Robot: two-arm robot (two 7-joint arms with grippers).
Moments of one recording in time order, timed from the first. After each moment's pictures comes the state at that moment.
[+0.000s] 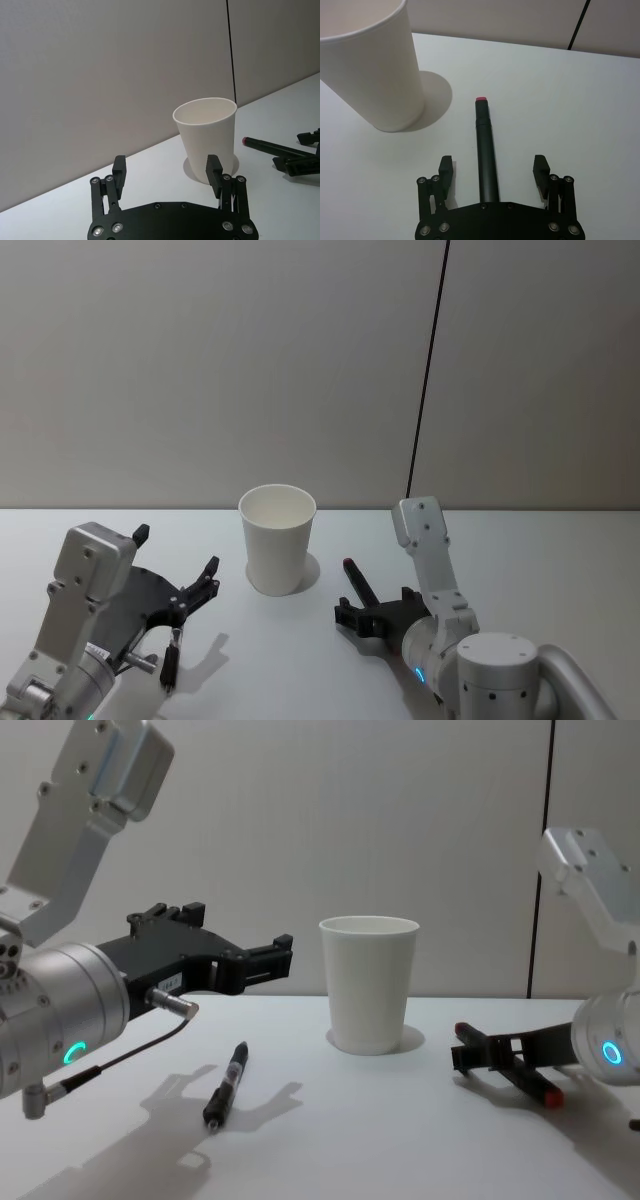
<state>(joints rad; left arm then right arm) -0.24 0.38 0.45 -1.63 -0.20 0.01 -0.01 0.31 0.07 -0.28 -1.48 0.17 0.67 -0.11</state>
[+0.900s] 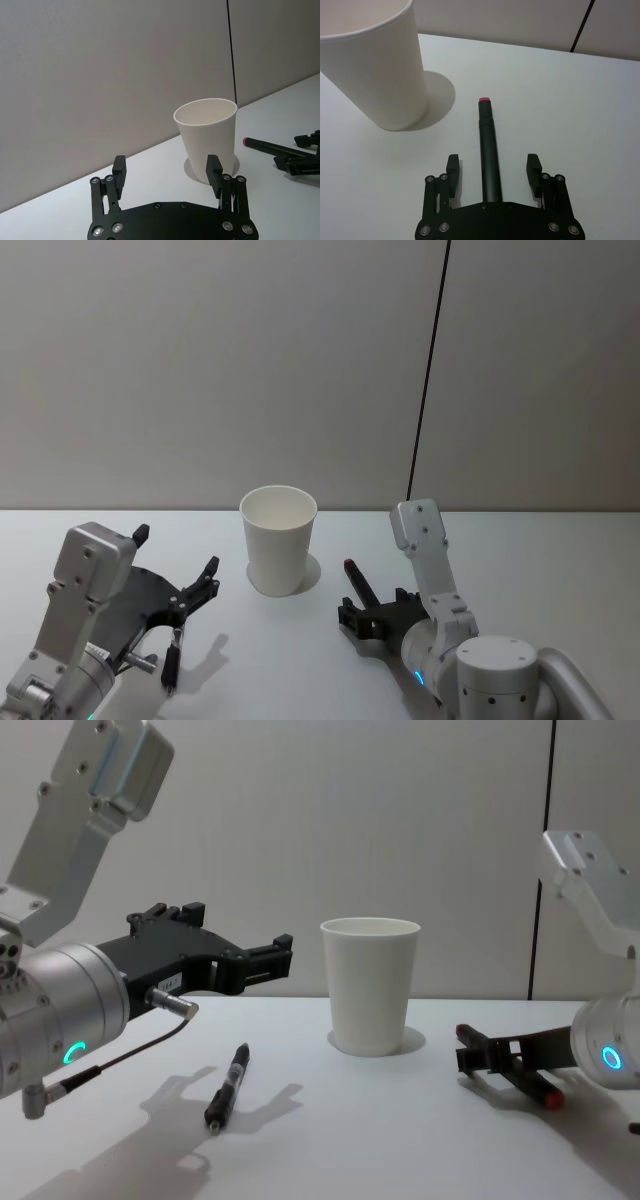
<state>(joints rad) -0.24 0.38 0.45 -1.63 -0.20 0.01 -0.01 0.30 0.07 -0.29 -1.48 0.16 0.66 -0.10</state>
